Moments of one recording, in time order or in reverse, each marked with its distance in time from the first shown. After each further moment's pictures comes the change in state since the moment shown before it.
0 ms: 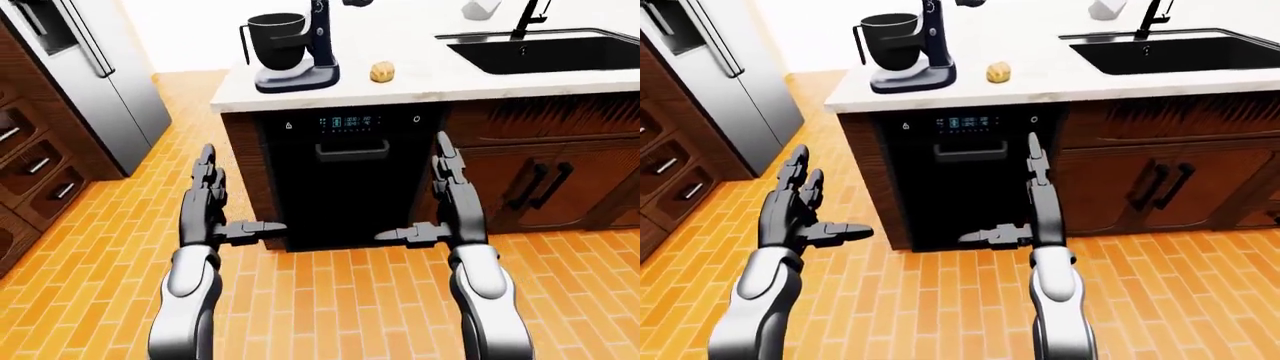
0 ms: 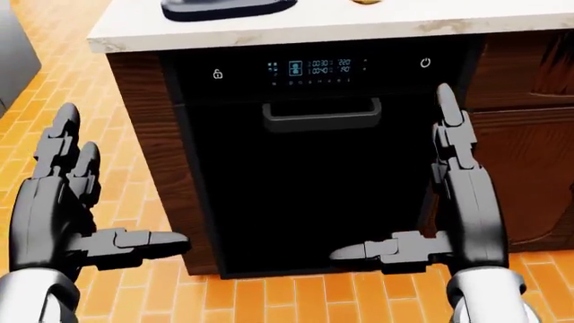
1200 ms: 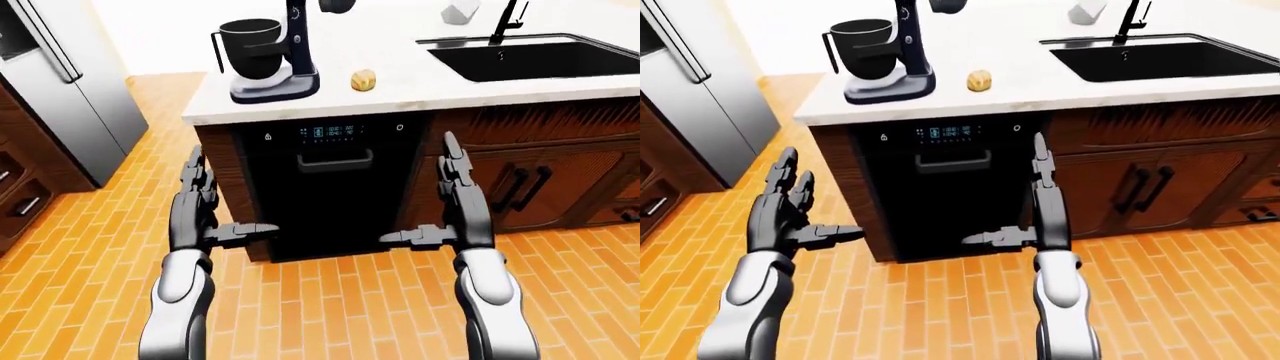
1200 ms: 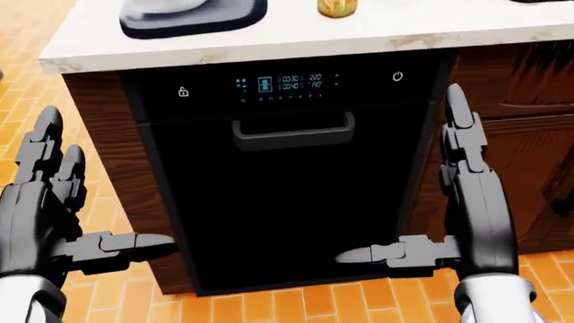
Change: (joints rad) left arm 0.024 0.010 0.031 -0.023 -0.020 -0.003 0.003; right arm 0.025 -0.002 -0.003 -0.045 -0.018 0.013 -0.005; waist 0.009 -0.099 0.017
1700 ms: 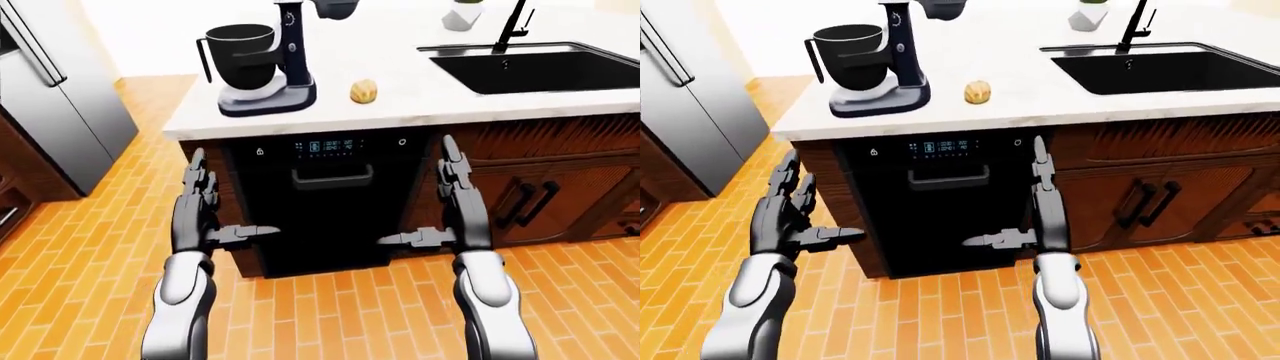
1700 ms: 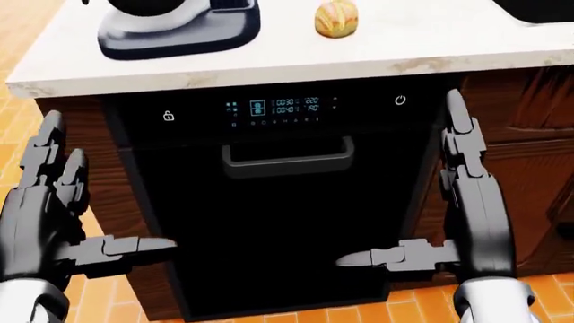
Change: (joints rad) left arm 0.011 -0.004 -0.006 0.014 0.001 -0.018 -0.003; right arm 0.014 0.003 -0.001 0.017 -0.001 -0.023 -0.002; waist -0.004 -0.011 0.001
